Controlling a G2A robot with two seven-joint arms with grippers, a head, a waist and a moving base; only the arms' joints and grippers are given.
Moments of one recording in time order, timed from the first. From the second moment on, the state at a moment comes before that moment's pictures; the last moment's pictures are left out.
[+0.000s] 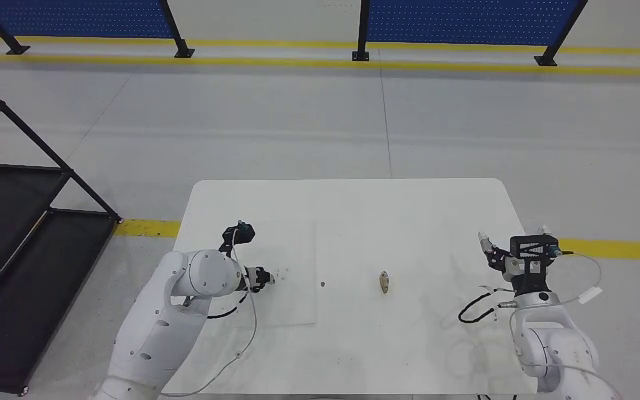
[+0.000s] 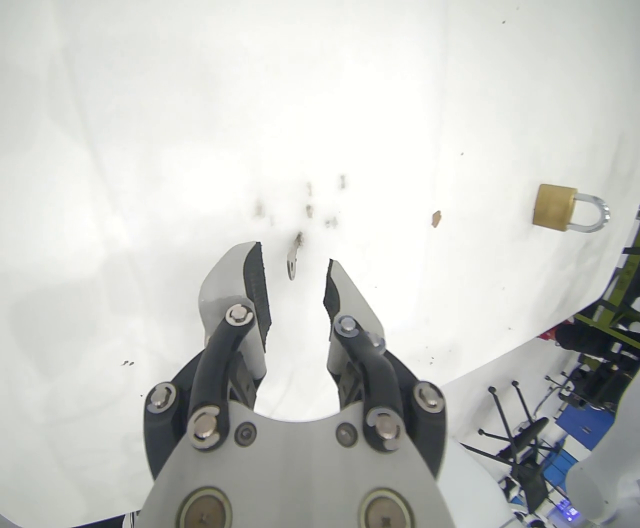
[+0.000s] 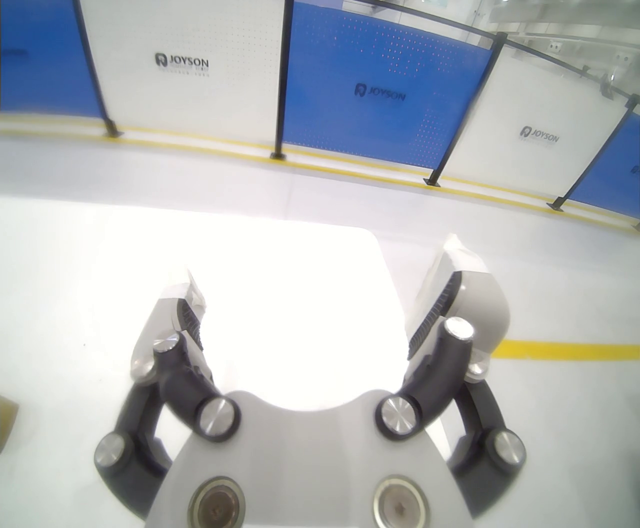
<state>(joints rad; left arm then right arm) 1.46 -1.14 -1.40 -1.82 0.80 0.34 -1.32 -1.73 -1.15 1.60 -1.80 -1.33 0.00 0.00</state>
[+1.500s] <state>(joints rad) 1.51 -1.11 -1.41 -2.00 0.80 0.29 -1.25 -1.73 -1.15 1.60 -1.80 -1.33 0.00 0.00</state>
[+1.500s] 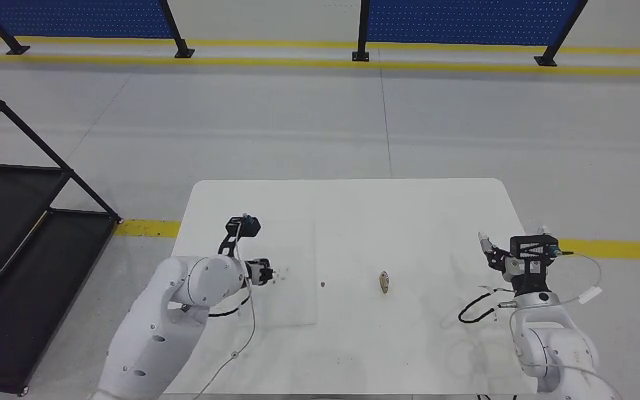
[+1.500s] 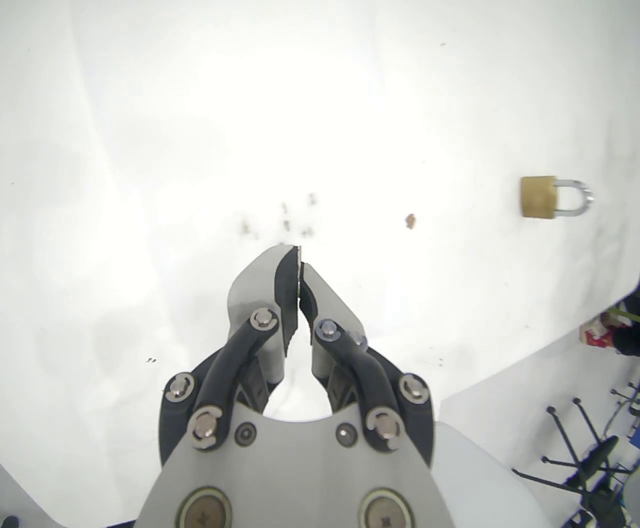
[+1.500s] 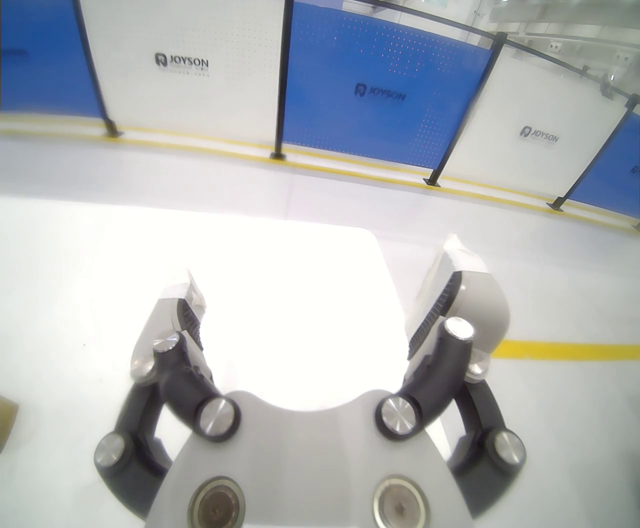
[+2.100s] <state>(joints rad) 1.56 -1.09 -1.75 -1.77 -0.12 -0.10 -1.40 -1.73 -1.15 1.60 -1.80 -1.33 0.00 0.00</state>
